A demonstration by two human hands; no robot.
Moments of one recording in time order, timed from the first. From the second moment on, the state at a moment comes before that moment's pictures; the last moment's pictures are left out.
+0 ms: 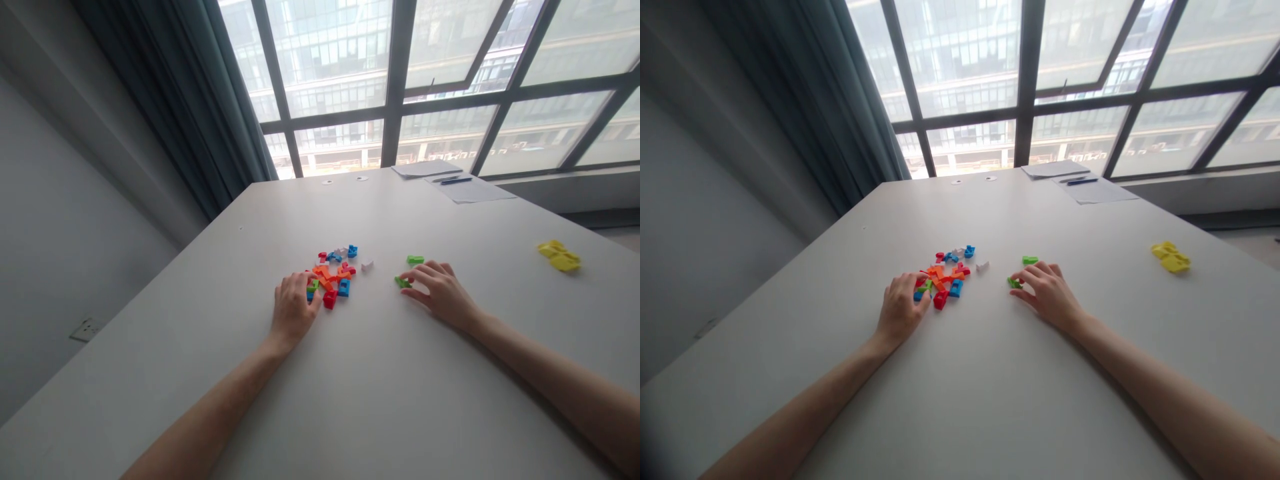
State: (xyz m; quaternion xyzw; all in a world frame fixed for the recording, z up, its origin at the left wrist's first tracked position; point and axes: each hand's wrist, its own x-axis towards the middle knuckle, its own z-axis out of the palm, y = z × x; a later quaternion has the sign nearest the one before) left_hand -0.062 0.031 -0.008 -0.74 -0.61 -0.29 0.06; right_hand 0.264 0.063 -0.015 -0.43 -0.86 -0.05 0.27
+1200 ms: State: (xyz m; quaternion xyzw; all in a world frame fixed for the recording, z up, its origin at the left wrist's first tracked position) left_hand -0.049 0.011 0.008 -0.87 -0.29 -0.39 0.04; right_hand 0.240 0.042 -0.005 -0.36 -0.86 0.02 0.35
